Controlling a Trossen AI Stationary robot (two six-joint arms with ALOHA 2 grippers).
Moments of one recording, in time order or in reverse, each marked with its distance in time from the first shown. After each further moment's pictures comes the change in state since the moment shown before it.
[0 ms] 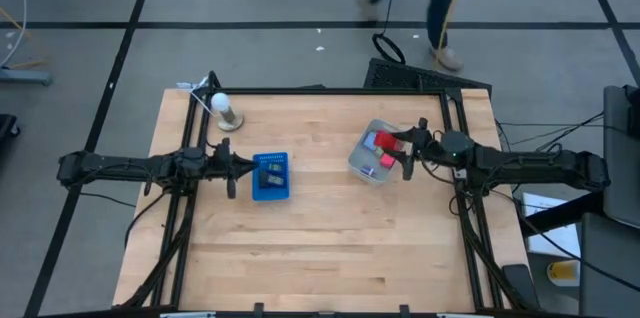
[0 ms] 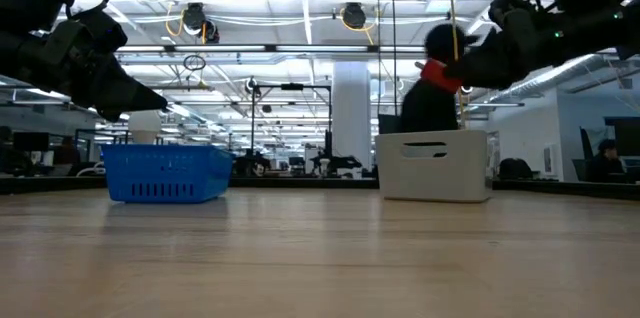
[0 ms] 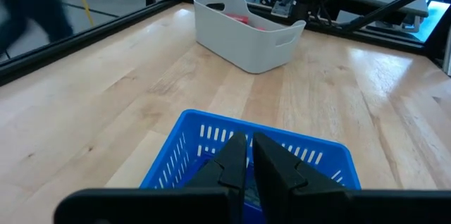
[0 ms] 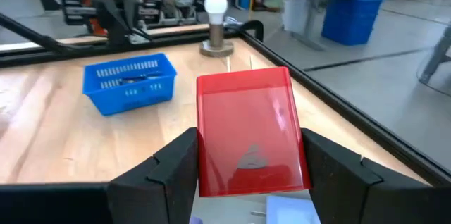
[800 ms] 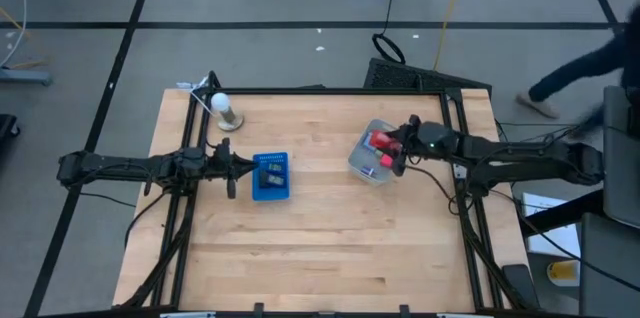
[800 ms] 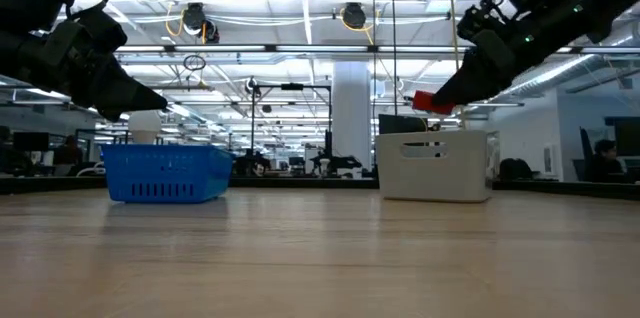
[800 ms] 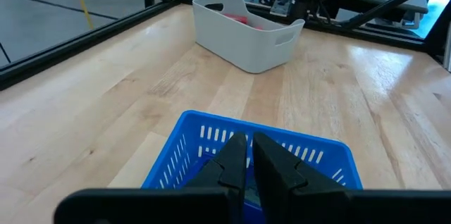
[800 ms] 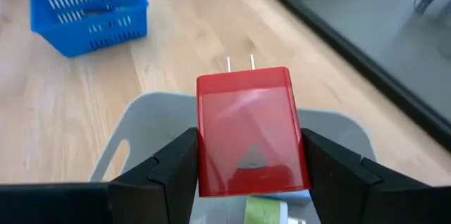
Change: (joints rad) left arm 0.000 0.000 0.000 0.001 0.002 0.018; right arm -0.053 0.232 0.195 -0.267 -0.003 0.020
